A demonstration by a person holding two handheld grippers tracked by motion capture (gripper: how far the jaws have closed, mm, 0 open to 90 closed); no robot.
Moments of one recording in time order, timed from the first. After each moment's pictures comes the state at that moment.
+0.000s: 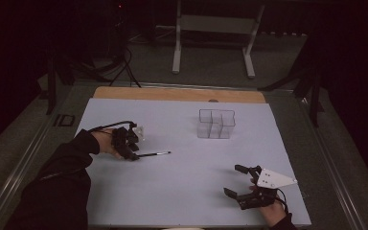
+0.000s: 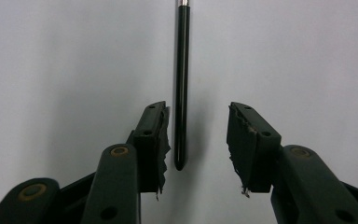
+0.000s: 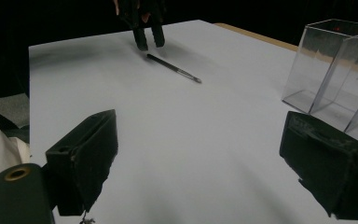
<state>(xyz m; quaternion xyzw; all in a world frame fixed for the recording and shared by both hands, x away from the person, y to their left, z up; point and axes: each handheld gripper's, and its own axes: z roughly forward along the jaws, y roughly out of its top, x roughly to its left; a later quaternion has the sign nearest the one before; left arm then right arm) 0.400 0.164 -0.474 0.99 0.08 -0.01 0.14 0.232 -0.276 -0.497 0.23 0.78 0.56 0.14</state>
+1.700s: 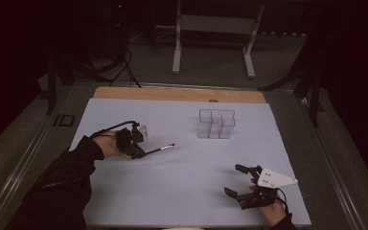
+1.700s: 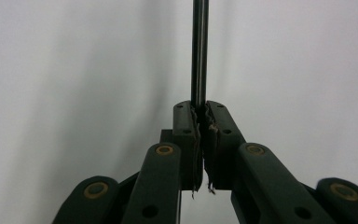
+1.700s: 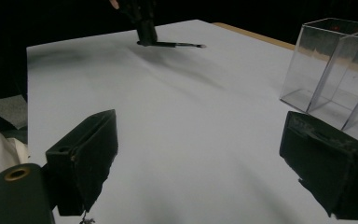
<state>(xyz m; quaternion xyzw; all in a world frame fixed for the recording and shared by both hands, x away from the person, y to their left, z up) 0.382 0.148 -0.458 0.98 0.14 0.00 0.16 0.233 -0.277 -0.497 0.24 0.78 0.56 0.14</state>
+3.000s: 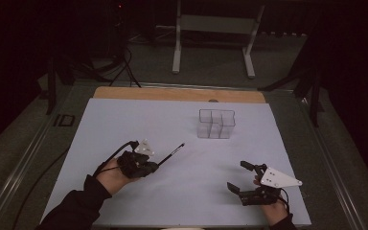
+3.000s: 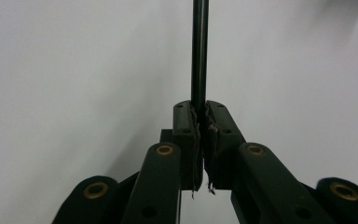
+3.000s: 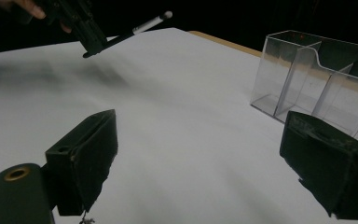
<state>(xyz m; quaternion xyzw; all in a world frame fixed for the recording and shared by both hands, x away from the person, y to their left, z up) 0.290 0.122 -0.448 0.91 0.27 0.06 0.31 0.233 -0.283 -0.494 0.26 0.76 0.56 0.19</state>
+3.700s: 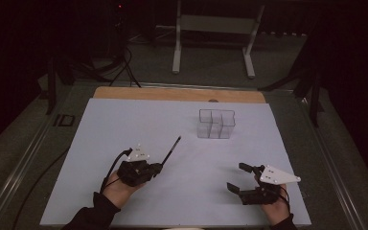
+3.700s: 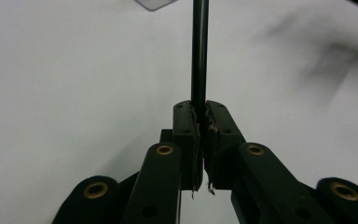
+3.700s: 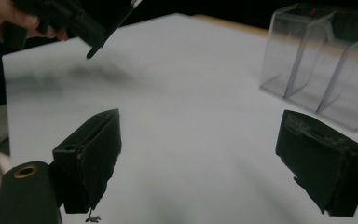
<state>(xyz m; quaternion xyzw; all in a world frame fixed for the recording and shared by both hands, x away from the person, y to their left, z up) 0.273 0.125 -0.468 0.84 0.36 0.06 0.41 0.235 -0.281 -0.495 0.29 0.77 0.54 0.14</state>
